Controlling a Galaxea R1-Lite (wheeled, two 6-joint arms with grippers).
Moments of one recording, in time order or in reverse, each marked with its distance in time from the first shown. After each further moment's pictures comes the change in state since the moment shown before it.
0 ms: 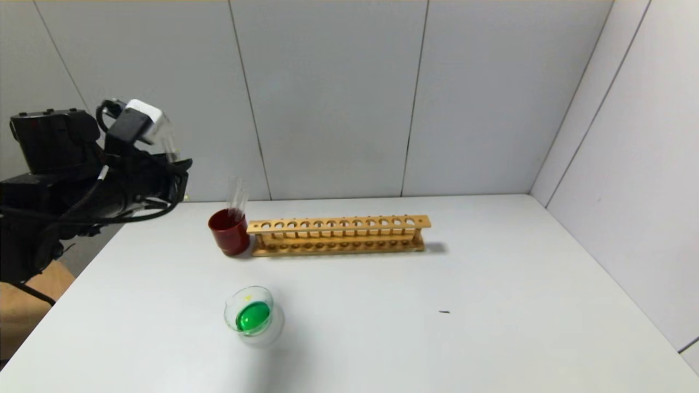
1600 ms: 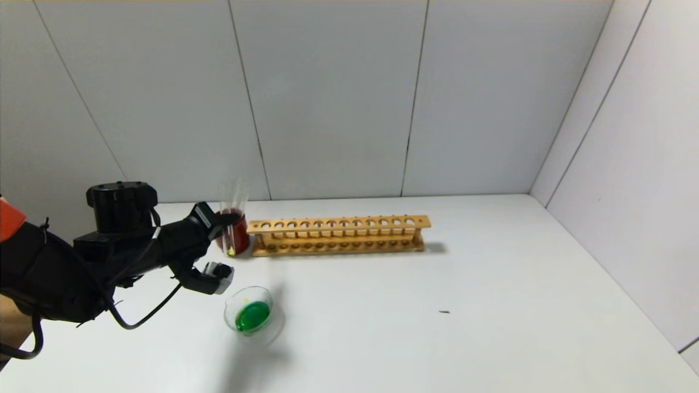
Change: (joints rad) left arm -0.010 0.237 0.196 -0.238 -0.363 1.843; right arm 0.000 0.000 0.000 0.000 0.000 0.000
